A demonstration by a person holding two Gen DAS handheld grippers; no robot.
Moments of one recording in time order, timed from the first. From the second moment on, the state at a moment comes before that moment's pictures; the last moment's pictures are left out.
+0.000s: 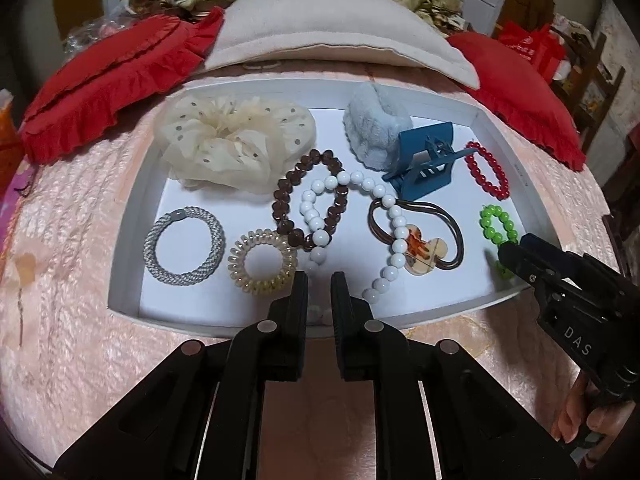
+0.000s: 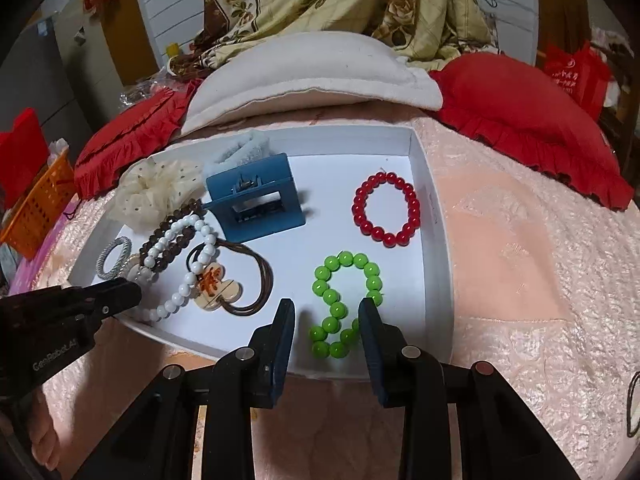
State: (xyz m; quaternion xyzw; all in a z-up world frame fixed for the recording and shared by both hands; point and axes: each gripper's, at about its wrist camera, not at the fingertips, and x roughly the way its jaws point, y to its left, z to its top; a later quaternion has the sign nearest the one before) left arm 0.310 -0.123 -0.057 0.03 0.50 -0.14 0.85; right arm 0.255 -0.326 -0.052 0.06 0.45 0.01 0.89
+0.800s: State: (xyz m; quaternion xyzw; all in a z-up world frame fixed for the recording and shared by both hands) left arm 0.123 -0.047 0.005 -0.01 0.45 -0.07 0.89; right arm 0.065 -0.338 -0.013 0.16 0.40 -0.03 0.90
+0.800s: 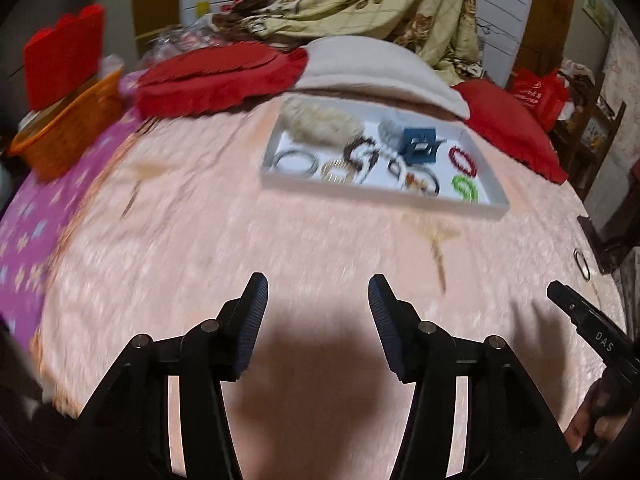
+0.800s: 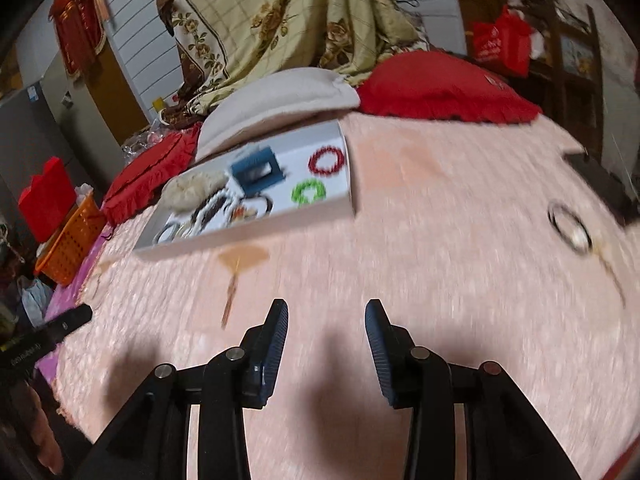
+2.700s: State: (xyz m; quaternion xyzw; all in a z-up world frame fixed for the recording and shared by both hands) left arm 0.044 -0.061 -0.026 0.00 0.47 -0.07 0.88; right arm 0.028 -0.280 -0.047 0.11 0.44 -0.06 0.89
